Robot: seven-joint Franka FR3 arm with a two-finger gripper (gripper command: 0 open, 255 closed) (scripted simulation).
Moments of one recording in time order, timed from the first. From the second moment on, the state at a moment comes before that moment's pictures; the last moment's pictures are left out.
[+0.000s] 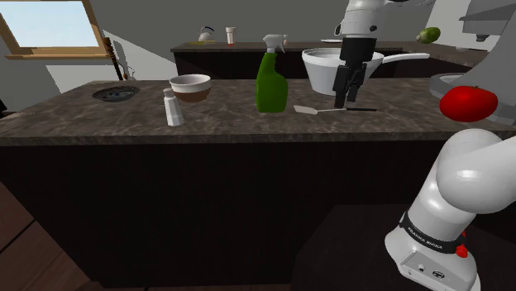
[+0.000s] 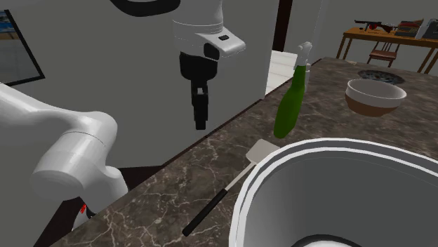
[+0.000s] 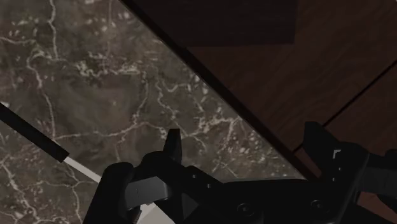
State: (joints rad) arm 0.02 -0.81 -0.02 -2.44 0.08 1.58 -0.04
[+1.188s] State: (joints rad) arm 0.13 -0.56 -0.33 -2.36 -0.23 1.77 -0.85
